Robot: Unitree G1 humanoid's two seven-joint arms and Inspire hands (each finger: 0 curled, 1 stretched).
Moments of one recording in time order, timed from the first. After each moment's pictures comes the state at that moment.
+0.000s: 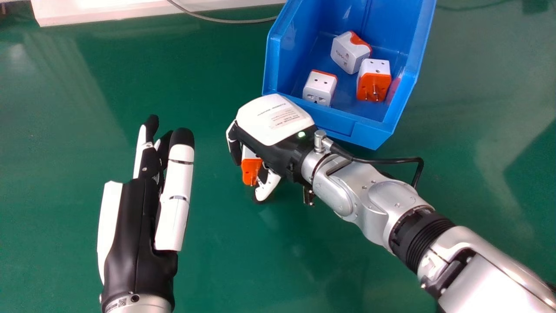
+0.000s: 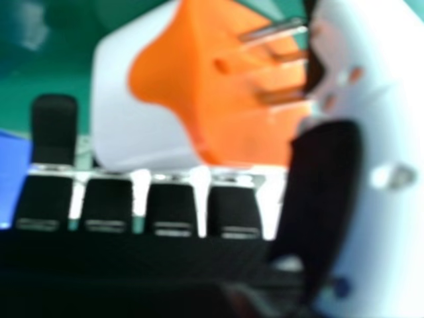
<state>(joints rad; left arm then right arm) 0.58 -0.02 -0.33 -0.99 0.32 0.54 0.15 -0.87 -0.05 0.71 1.03 -0.85 -0.19 -0.18</state>
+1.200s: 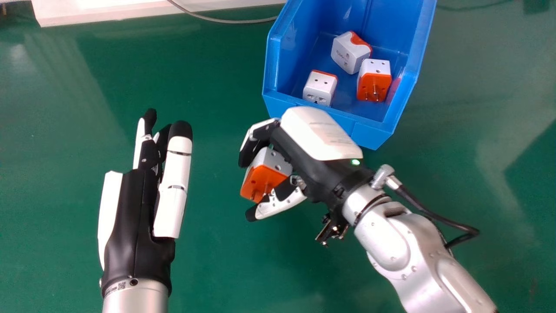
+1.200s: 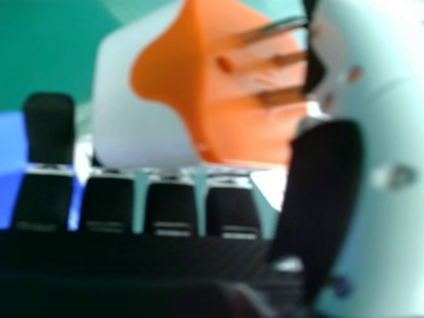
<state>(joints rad) 0.49 -0.03 -0.24 -0.91 0.29 0.54 0.11 -0.27 -0.20 0.47 -0.01 -0.69 0.04 0.10</state>
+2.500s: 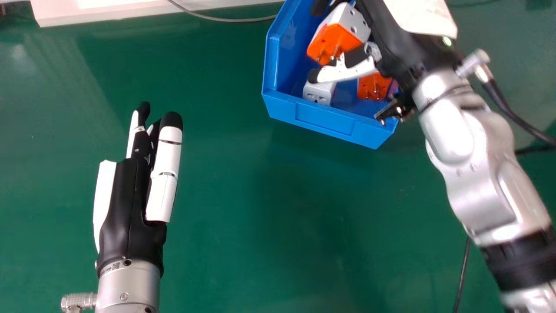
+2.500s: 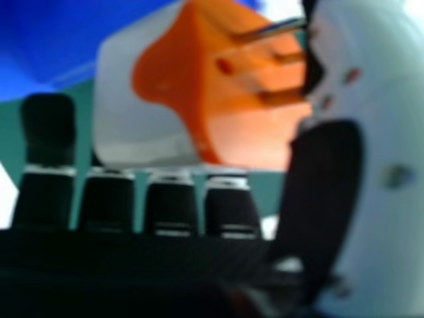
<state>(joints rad) 0.39 -0.03 -0.13 -0.80 0.24 0.51 0.09 -0.70 -0.29 0.26 0.28 -0.73 0.08 0.02</state>
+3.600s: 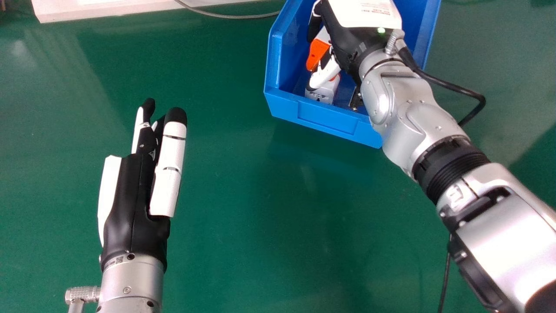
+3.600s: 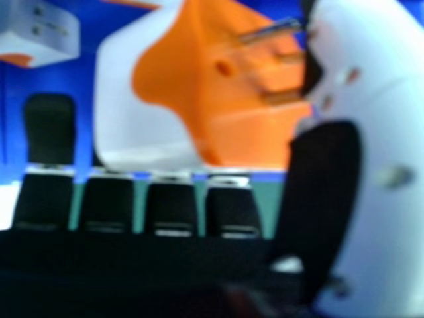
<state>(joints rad) 0.36 -0.03 -0.13 -0.81 0.23 0.55 0.07 -1.11 -0.12 0.46 1.12 -0.75 0.12 -0.19</state>
